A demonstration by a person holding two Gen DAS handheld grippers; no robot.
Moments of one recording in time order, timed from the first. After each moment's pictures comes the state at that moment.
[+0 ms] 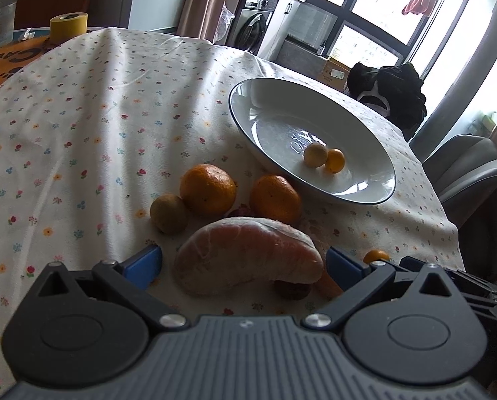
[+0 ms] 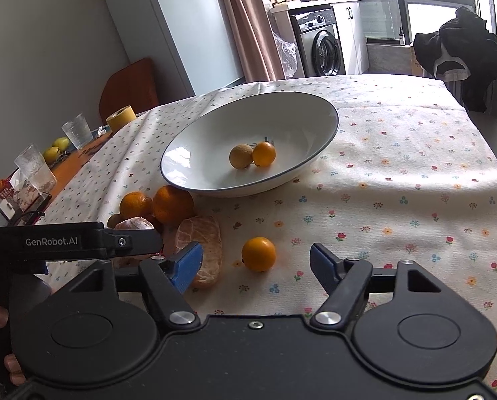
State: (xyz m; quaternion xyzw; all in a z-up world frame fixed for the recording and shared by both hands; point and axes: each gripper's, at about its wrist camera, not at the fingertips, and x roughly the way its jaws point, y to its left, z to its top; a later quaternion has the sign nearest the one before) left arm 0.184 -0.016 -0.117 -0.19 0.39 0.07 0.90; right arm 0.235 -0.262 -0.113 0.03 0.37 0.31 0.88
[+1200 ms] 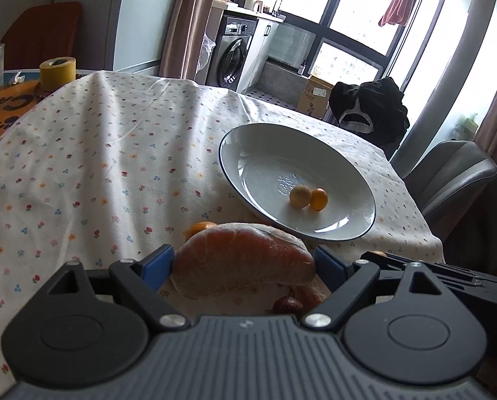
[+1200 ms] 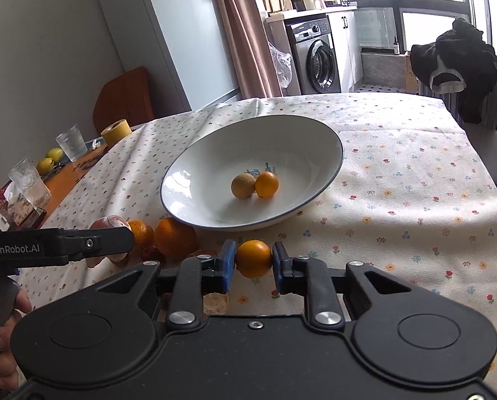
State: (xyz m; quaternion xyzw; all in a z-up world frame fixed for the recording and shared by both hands) left arm 0.179 -0.007 -0.078 -0.16 0.35 0.05 0.92; right arm 0.247 -0.248 -0.092 0.03 0.35 0.29 0.89
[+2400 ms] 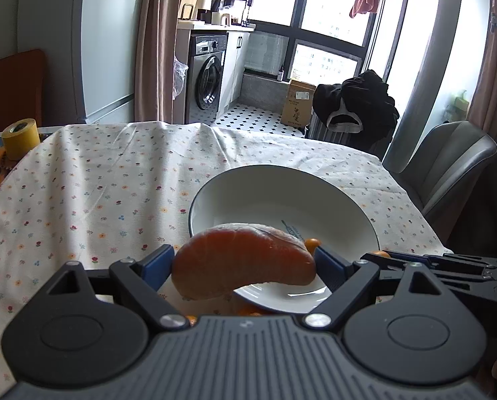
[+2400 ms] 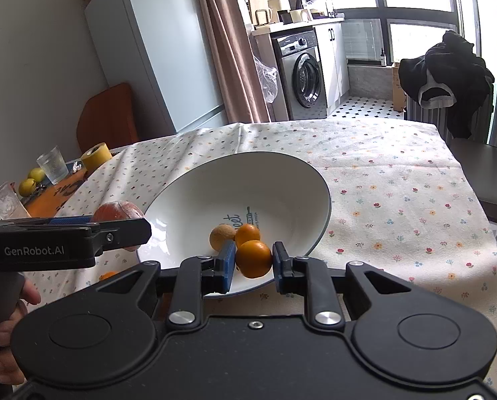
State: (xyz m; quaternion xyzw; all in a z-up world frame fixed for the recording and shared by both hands) left arm 0.243 -0.018 -0.062 -0.08 0.33 0.02 0.94; right arm 0.287 -0.239 -0.080 0.03 0.34 0.27 0.90
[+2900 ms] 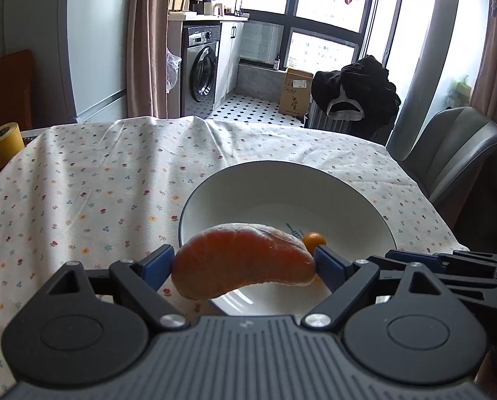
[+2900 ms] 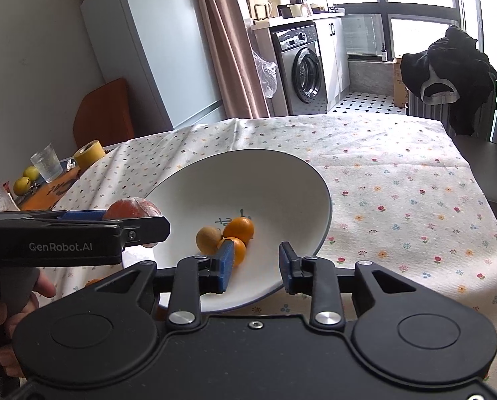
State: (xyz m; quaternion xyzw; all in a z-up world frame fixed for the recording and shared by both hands) left arm 0.278 -0.018 -0.076 -0.06 0.35 0.01 0.93; right arm 0.303 -0.235 -0.089 0.03 0.35 0.27 0.90
